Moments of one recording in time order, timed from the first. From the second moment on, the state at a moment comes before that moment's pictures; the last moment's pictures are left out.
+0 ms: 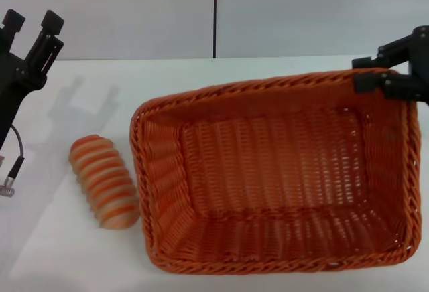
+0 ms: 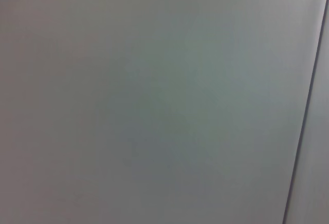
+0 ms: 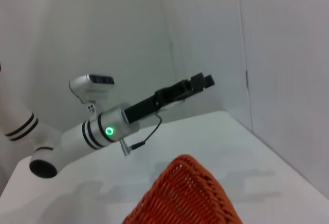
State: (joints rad) left arm -0.38 -2.07 0.18 -0.07 1.45 1.69 -0.63; right arm 0.64 1.81 2.25 0.71 -1.82 1.85 -1.65
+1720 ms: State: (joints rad) left arm -0.34 -2.07 0.18 -0.09 1.45 1.71 -0.63; right arm 0.67 1.85 2.25 0.55 -1.88 1.65 -1.74
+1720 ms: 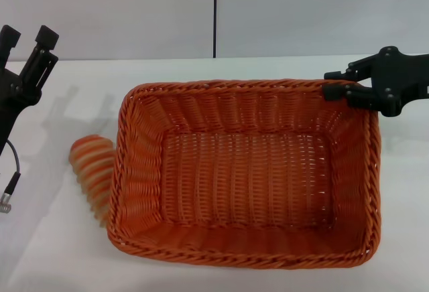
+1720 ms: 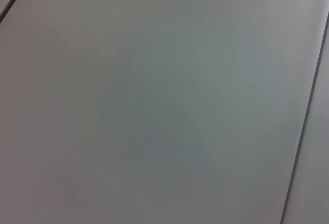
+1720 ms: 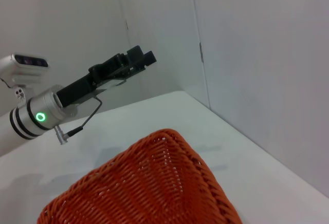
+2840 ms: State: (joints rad) left arm -0.32 -2.06 0.18 0.07 1.45 1.71 -0.73; right arm 0.33 2.03 2.78 0.56 -1.49 1.57 -2.07
